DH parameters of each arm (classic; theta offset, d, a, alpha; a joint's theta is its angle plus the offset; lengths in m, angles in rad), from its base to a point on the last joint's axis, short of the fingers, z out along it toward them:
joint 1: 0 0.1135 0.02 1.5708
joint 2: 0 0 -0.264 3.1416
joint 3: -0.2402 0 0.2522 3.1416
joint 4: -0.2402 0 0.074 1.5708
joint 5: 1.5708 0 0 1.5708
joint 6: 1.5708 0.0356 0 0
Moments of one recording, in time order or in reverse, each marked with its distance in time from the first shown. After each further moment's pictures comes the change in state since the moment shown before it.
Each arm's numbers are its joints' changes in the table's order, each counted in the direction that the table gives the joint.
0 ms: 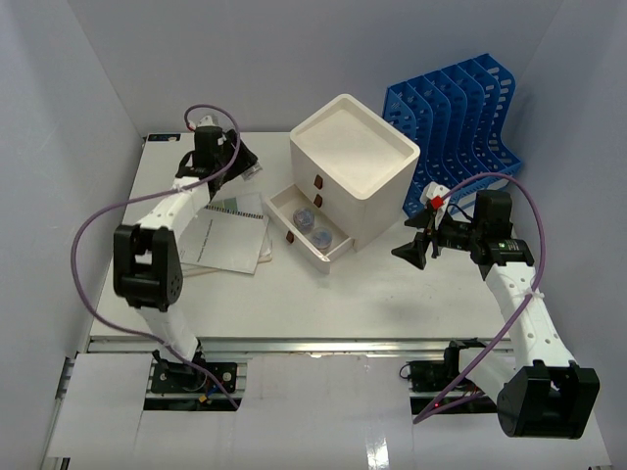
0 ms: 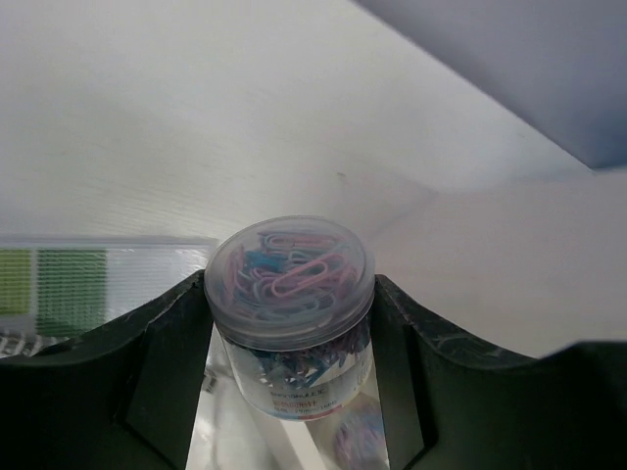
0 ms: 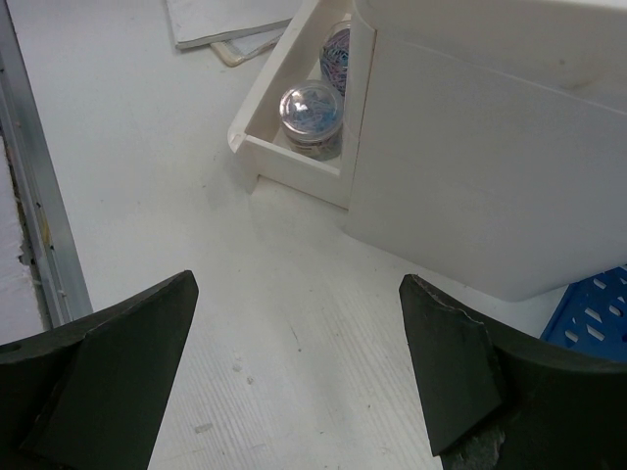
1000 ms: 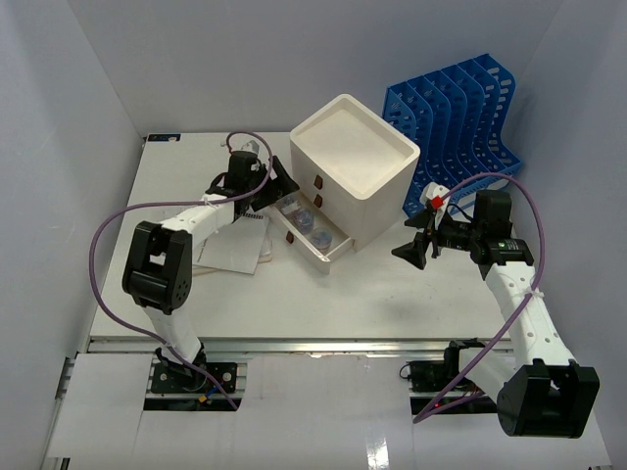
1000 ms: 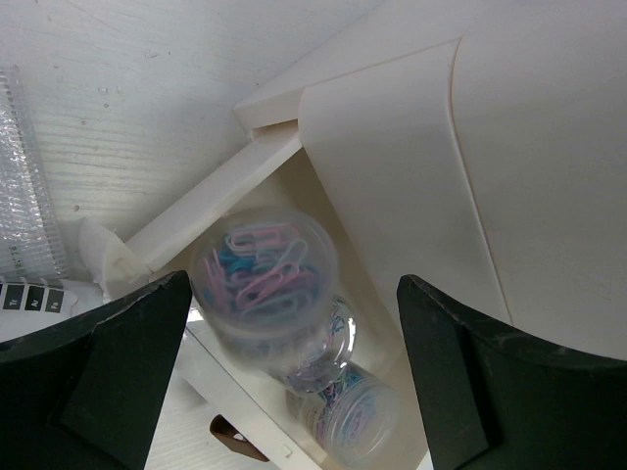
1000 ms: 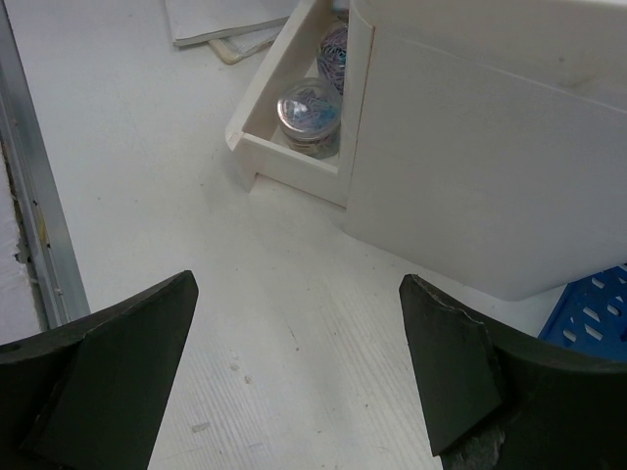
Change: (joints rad) left arm -0.157 -0.029 0.148 0.063 0.128 -0.081; right arm -0.001 -0.004 0.000 0.000 0.002 -0.009
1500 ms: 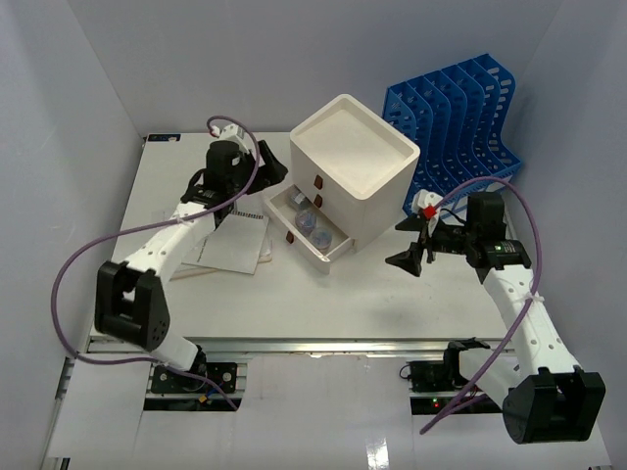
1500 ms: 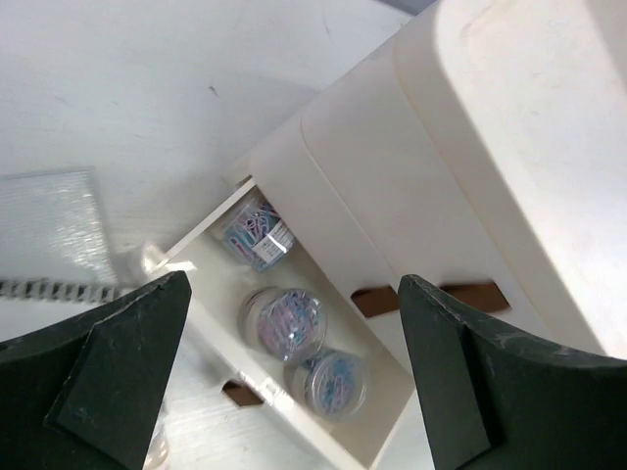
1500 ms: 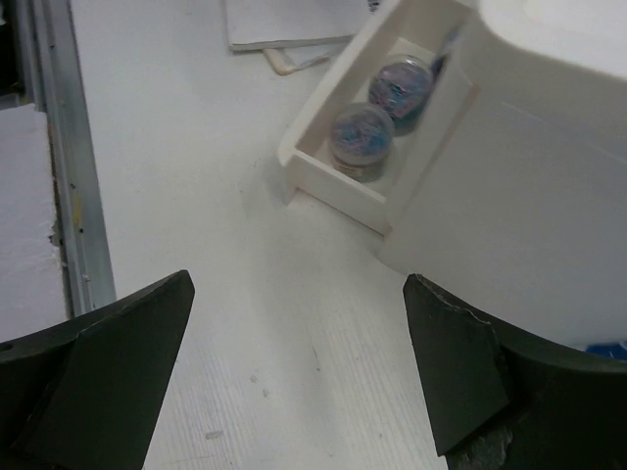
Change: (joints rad) left arm 0.000 0.301 0.040 -0.059 -0.095 0.144; right arm 0.095 0.028 -0.009 -0.046 -0.027 -0.061
